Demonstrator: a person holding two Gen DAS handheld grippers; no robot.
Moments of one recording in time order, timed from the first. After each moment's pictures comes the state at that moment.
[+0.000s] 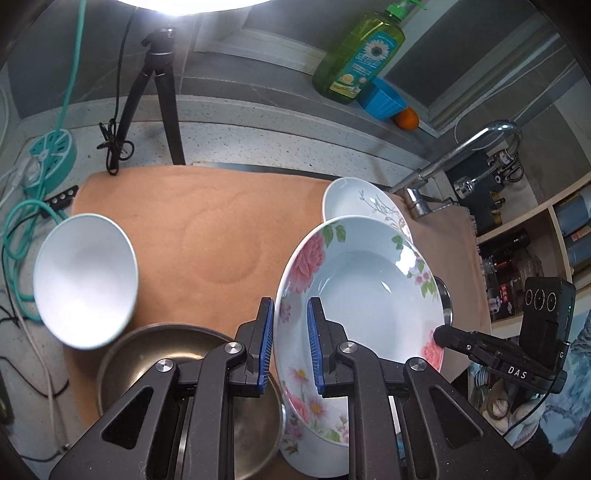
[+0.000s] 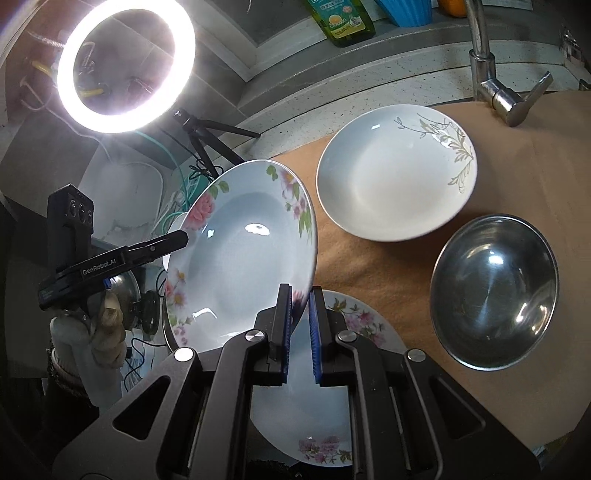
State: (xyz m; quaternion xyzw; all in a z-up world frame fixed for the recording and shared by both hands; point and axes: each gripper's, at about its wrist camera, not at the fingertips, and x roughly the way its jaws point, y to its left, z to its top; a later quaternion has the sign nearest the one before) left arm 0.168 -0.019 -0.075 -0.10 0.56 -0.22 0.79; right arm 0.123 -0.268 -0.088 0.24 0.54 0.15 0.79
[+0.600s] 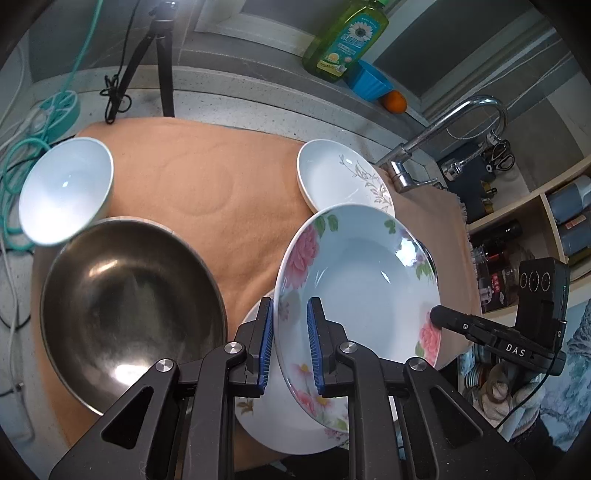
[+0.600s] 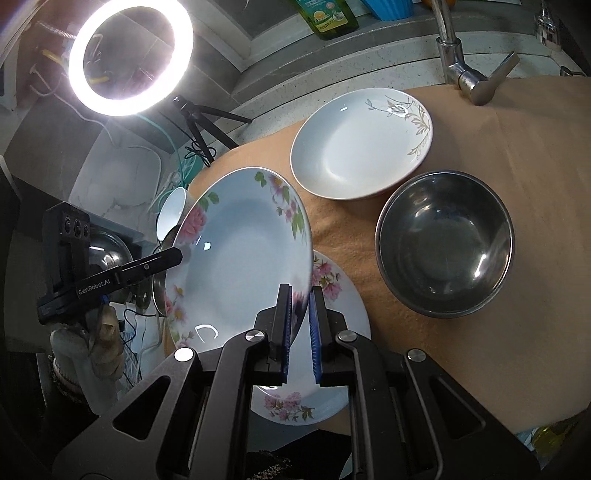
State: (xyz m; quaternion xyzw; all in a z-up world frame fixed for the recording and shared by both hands) left arm 0.103 -0.039 -0.086 -0.13 0.56 -0.21 0.79; right arm 0.082 -0.297 -0.092 0.22 0.56 0.16 0.78
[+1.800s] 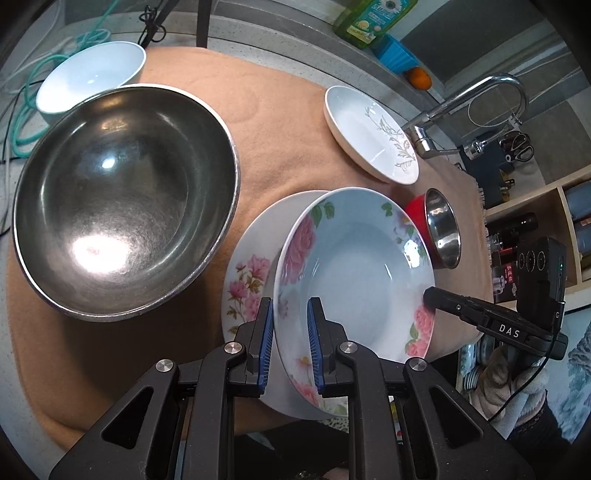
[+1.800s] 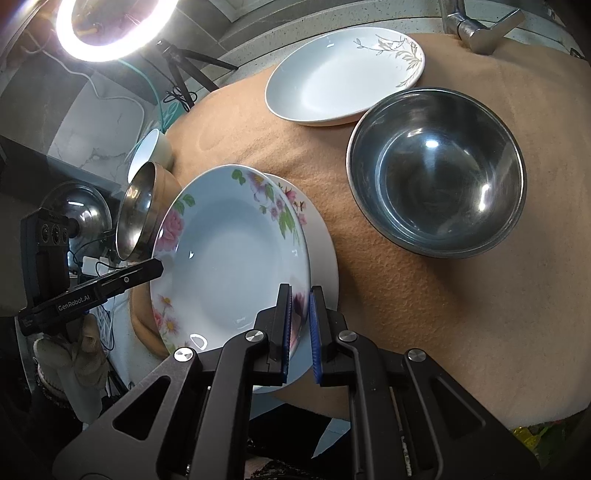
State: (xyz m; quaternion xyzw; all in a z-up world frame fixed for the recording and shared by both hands) left arm 0.050 -0.040 -0.129 -0.16 0.60 -0.17 0.77; right arm 0.064 -0.293 -0.140 0.17 0.61 0.17 0.75
